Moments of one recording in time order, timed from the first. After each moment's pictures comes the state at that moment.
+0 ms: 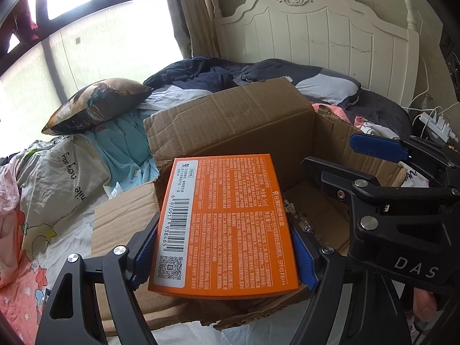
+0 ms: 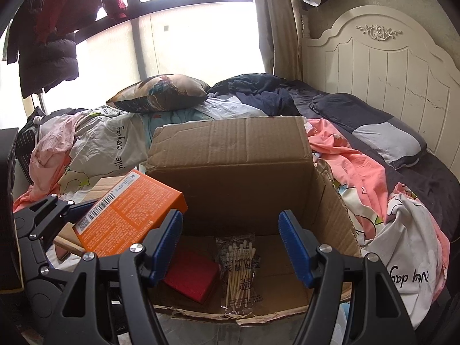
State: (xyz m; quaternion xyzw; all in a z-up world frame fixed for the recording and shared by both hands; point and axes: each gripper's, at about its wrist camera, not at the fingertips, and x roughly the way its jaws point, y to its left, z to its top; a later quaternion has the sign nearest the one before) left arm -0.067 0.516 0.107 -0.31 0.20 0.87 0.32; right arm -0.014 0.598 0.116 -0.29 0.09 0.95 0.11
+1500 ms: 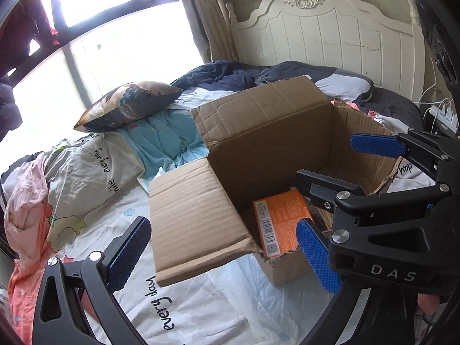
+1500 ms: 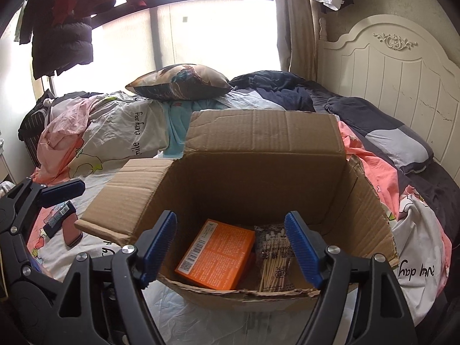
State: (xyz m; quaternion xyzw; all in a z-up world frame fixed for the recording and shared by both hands) left arm -0.046 0.451 0.114 -0.28 0.22 0.89 0.27; right arm -0.015 0.535 0.116 -0.32 0.04 0.94 0.09
